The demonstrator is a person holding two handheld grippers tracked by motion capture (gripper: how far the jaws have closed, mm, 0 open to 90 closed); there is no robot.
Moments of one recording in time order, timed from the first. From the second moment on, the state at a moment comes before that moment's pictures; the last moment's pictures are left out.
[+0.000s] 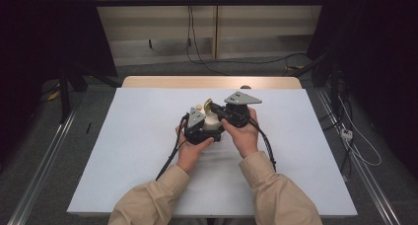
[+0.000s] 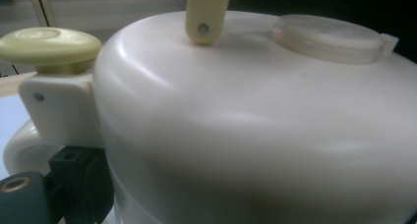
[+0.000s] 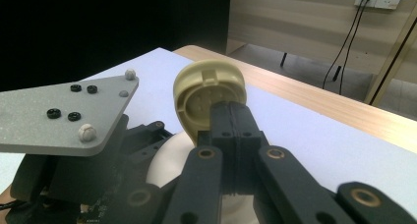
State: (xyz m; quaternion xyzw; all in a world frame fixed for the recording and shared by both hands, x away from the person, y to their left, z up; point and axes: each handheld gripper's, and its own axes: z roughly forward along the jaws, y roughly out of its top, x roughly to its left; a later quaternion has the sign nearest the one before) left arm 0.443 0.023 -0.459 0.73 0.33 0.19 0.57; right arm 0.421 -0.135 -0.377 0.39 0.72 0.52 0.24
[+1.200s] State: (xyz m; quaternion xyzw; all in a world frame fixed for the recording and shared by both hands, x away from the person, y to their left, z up) left arm 0.439 0.029 -0.459 0.76 0.33 0.17 0.53; right arm 0.400 -0.159 -0.382 0.38 0.72 0.53 0.22
